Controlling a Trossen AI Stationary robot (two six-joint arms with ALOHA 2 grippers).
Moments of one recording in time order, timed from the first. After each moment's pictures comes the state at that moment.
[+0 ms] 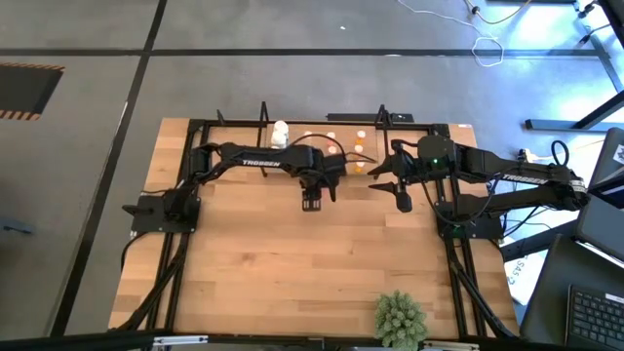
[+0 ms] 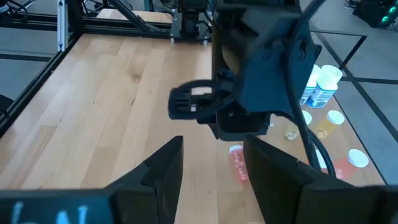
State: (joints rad) left arm 0.17 2.13 1.77 -0.93 -0.13 0.13; right arm -0.16 0.92 0.88 -0.43 -0.15 -0.14
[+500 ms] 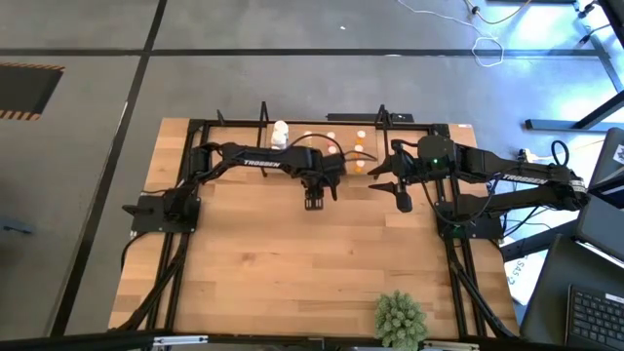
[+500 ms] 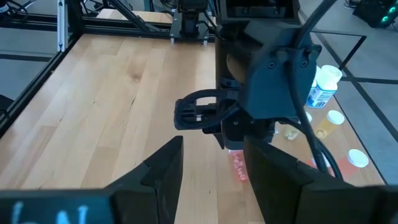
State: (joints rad) left arm 0.19 2.13 1.71 -0.81 -0.15 0.15; right arm -0.16 0.92 0.88 -0.43 -0.15 -0.14
